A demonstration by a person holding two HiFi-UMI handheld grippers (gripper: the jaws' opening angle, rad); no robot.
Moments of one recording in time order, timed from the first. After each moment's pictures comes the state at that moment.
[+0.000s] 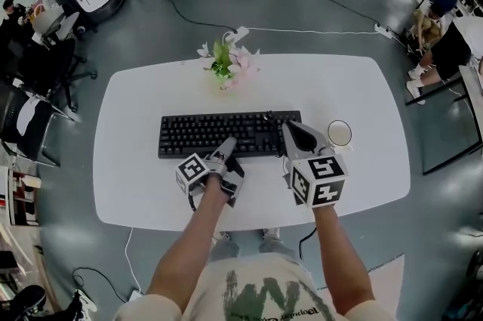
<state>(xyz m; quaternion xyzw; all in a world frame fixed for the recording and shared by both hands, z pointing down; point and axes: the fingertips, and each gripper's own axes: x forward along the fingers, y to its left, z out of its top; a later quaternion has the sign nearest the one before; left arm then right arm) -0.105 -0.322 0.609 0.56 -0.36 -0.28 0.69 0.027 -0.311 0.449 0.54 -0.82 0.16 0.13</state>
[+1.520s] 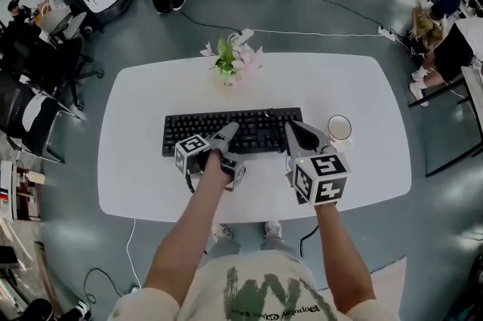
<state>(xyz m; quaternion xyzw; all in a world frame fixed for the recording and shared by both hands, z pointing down) -0.105 -0.314 0.615 0.43 -0.41 -0.22 0.78 0.030 -0.291 0.447 0.53 -0.82 0.16 0.12</state>
